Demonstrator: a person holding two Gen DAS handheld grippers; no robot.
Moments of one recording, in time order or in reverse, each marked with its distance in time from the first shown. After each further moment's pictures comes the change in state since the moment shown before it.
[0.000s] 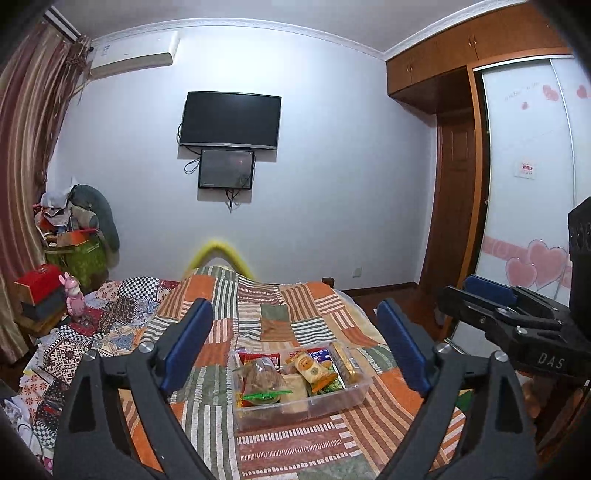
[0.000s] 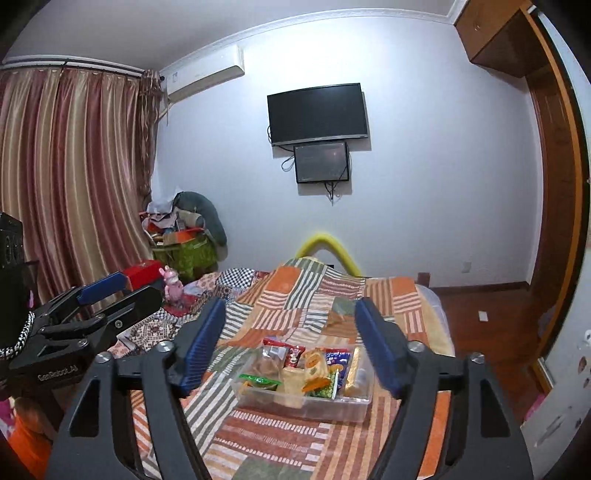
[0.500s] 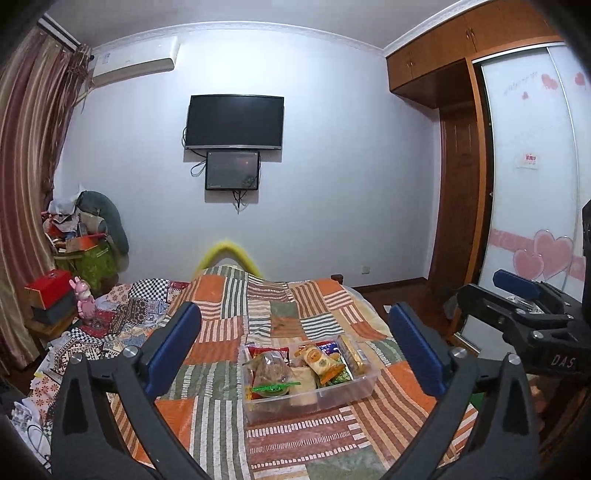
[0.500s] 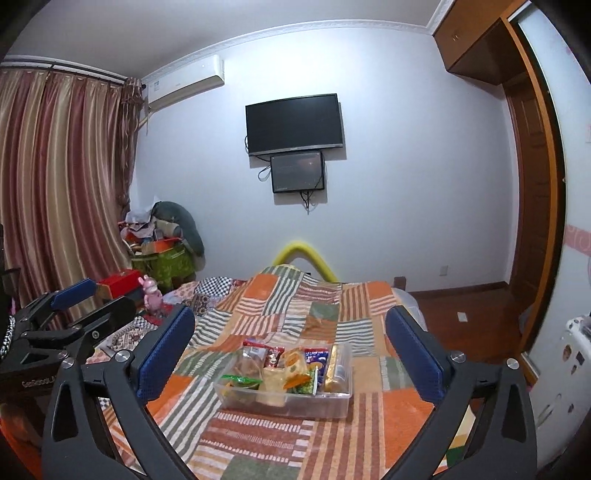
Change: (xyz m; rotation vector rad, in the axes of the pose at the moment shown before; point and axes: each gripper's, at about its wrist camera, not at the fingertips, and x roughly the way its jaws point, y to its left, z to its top) left arm -0.011 -0.006 -0.013 0.032 0.000 0.037; right arm -0.015 -0.001 -0.012 0.013 -0.042 -0.102
